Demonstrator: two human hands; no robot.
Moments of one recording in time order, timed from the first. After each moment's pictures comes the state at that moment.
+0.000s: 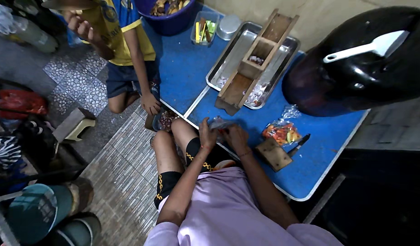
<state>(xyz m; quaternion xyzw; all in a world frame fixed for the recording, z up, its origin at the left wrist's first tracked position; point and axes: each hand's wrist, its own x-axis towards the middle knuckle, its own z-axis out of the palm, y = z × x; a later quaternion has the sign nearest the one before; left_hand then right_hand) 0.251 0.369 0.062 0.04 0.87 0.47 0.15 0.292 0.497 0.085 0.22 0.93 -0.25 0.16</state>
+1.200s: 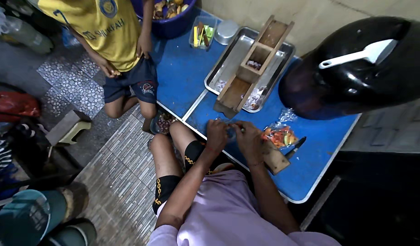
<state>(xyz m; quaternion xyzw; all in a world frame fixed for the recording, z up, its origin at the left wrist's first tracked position) 0.250 0.395 0.115 0.25 0.88 0.40 0.02 0.309 0.506 0.136 0.19 0.90 -0.36 -0.16</state>
